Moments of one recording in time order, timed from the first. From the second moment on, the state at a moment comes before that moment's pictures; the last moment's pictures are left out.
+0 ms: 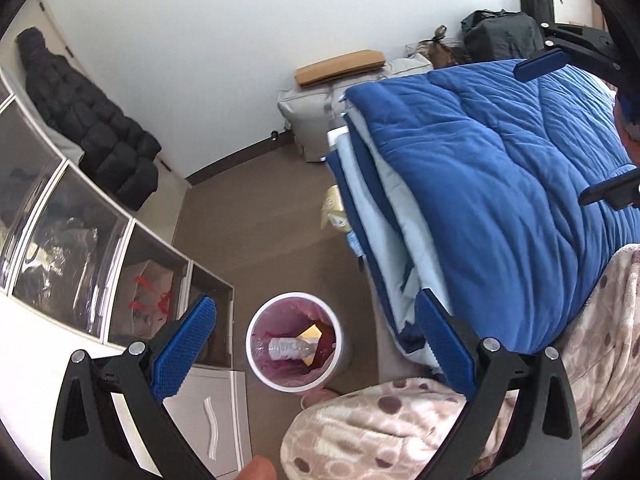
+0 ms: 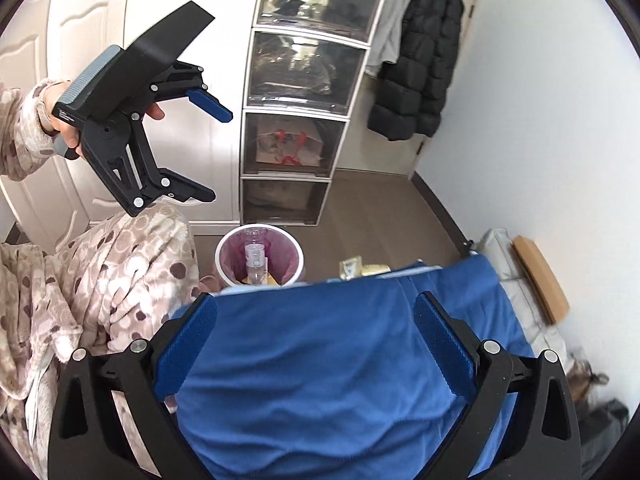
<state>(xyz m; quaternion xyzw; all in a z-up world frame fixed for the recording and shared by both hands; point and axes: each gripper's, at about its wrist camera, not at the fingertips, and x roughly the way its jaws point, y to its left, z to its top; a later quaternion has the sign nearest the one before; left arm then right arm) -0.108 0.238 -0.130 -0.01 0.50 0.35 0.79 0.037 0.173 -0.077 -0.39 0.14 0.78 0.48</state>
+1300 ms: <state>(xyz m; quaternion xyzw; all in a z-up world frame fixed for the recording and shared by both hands) -0.200 0.286 -0.144 -0.03 0.50 0.42 0.76 -0.057 0.257 -0.106 -0.47 0.09 0.78 0.40</state>
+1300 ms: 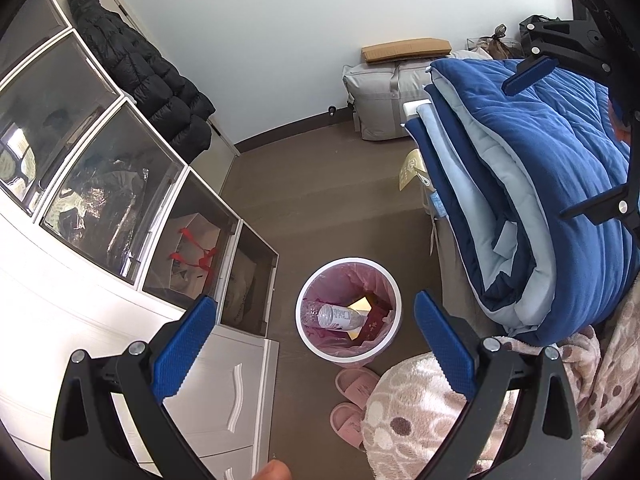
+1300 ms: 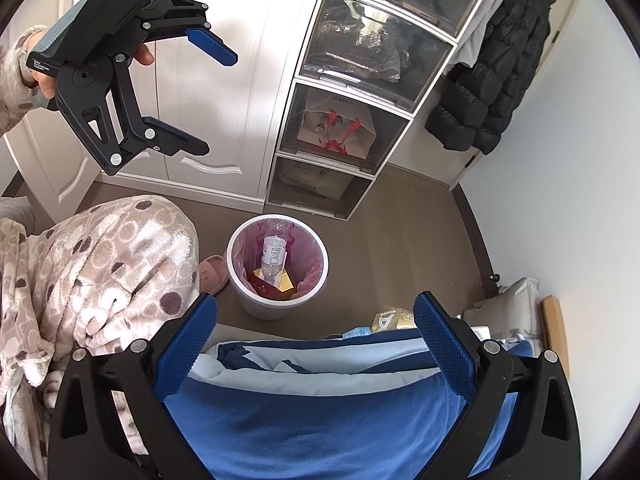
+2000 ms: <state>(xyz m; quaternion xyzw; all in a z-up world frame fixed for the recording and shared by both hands) -0.204 0.293 -0.151 -0.04 0.50 0.40 0.77 -0.062 0.258 -0.117 -0.48 0.09 0.78 0.40</state>
